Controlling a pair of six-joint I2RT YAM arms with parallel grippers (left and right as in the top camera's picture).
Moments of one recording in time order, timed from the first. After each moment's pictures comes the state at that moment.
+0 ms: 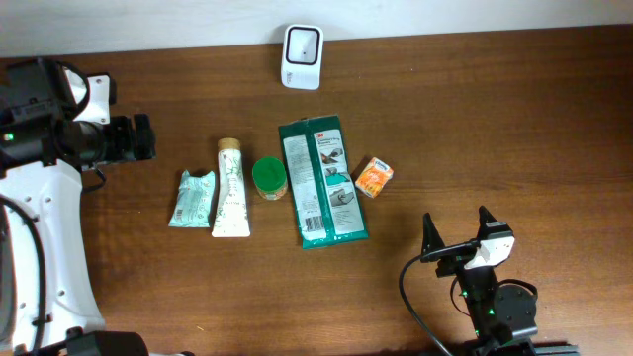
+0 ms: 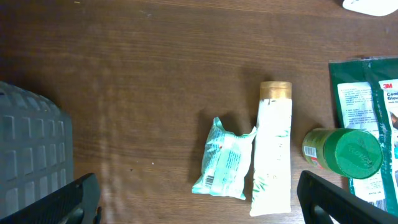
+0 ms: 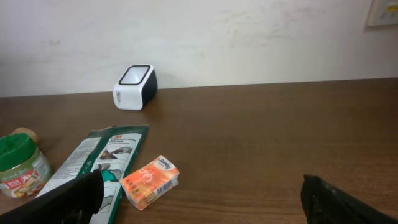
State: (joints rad) left arm 0.24 1.60 1.67 -1.11 0.12 0.14; right arm 0.13 0.01 0.01 -0.07 0.01 0.12
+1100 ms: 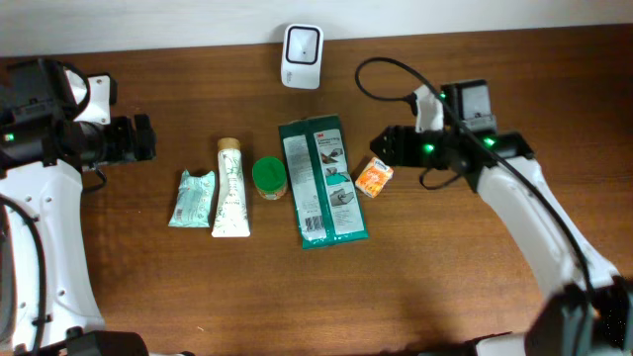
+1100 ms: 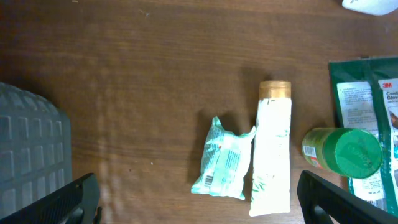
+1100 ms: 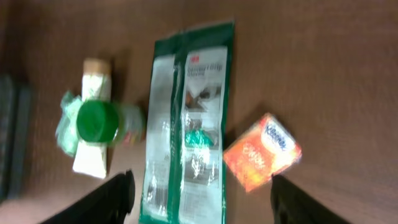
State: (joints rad) left arm 0.24 1.60 1.67 -1.11 0.12 0.14; right arm 0.14 1.58 1.21 -0.58 -0.45 0.26
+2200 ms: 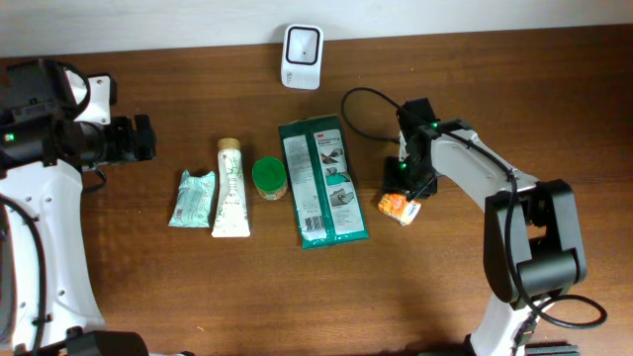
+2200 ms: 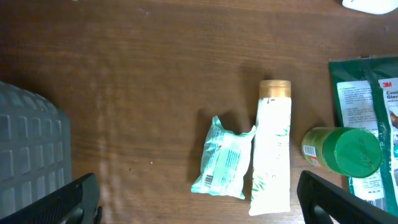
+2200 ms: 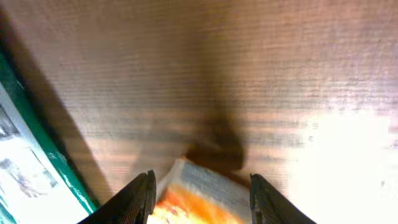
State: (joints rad) left arm 0.24 1.60 1.67 -1.11 0.12 0.14; right arm 0.19 1.94 1.29 -0.84 -0.17 0.31
